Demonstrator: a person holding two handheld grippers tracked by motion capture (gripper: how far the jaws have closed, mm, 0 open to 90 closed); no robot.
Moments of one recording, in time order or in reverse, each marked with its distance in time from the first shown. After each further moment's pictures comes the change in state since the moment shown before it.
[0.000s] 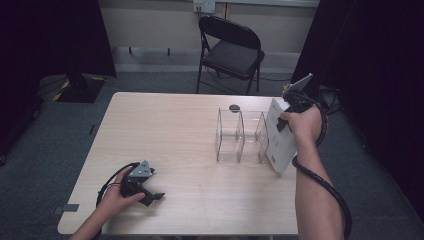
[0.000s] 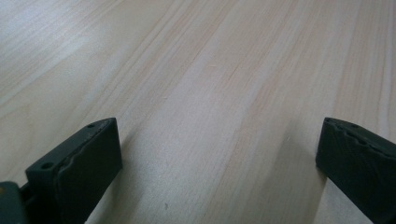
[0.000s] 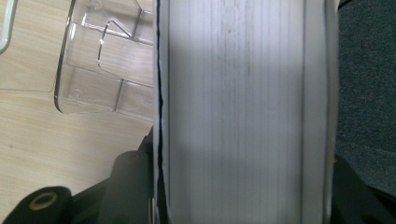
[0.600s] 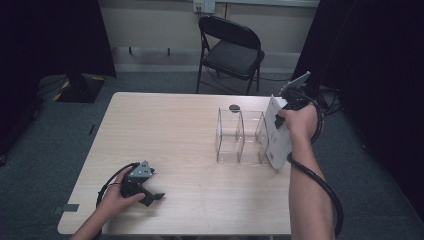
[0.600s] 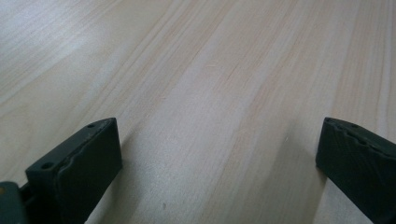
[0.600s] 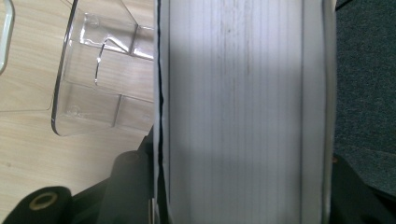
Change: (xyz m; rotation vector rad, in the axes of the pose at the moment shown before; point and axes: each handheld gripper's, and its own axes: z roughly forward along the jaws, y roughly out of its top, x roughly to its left) left arm -0.001 0.000 0.000 -0.002 0.002 -0.003; right arm 0.001 0.010 0.006 -0.024 -0.010 0.026
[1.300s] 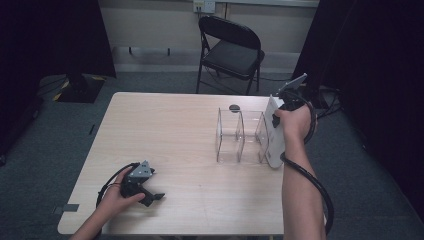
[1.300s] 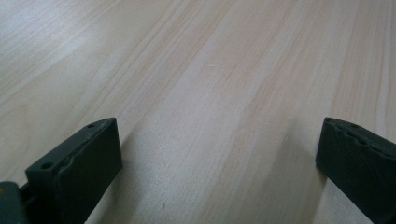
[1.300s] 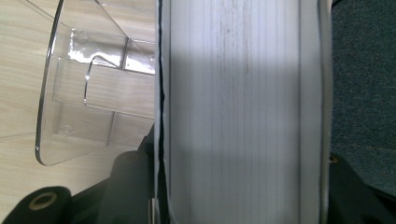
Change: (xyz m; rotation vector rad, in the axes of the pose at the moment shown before) left arm 0.000 0.000 0.000 -0.002 -0.002 0.000; right arm 0.003 0.006 0.016 -0.020 -0.026 0.051
